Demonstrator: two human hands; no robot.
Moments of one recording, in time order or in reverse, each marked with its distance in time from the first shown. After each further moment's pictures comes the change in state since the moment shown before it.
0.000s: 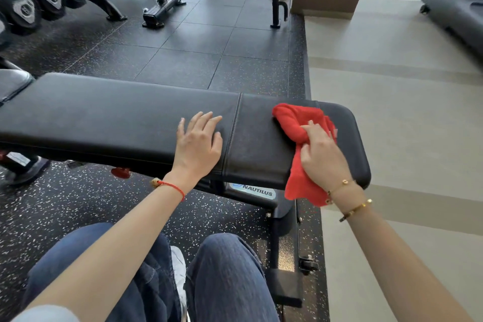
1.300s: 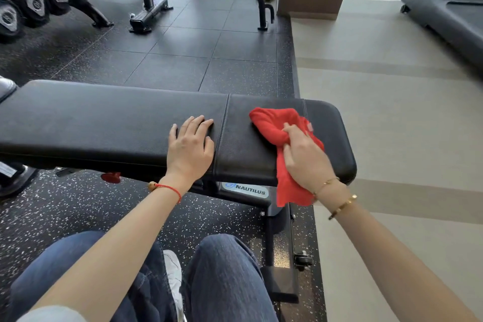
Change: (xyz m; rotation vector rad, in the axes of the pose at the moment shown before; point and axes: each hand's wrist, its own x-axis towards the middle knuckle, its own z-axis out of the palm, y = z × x) left_hand -0.004 -0.001 0.013 0.044 0.002 0.015; right_hand -0.016 -0.011 -0.002 -0.003 0.009 -0.086
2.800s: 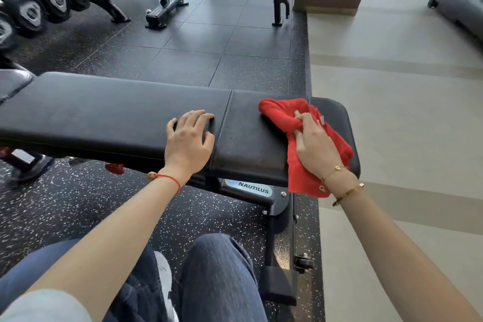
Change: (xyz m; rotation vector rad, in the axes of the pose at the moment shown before) left_hand 0.002 0.001 0.001 0.056 0.047 -0.011; right_hand 0.028 0.038 0.002 0.167 0.035 -0.005
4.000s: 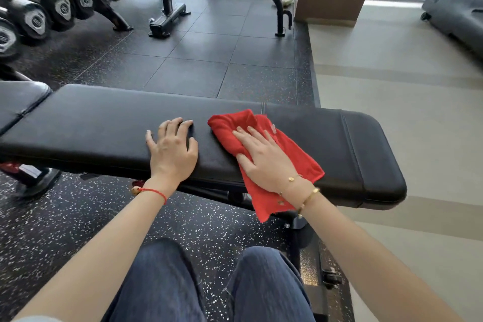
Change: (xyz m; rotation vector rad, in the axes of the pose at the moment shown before) left_hand 0.015 -0.104 -0.030 0.008 -0.012 -0.192; right_hand 0.026 -0.133 0.103 -0.154 -0.241 -0.279
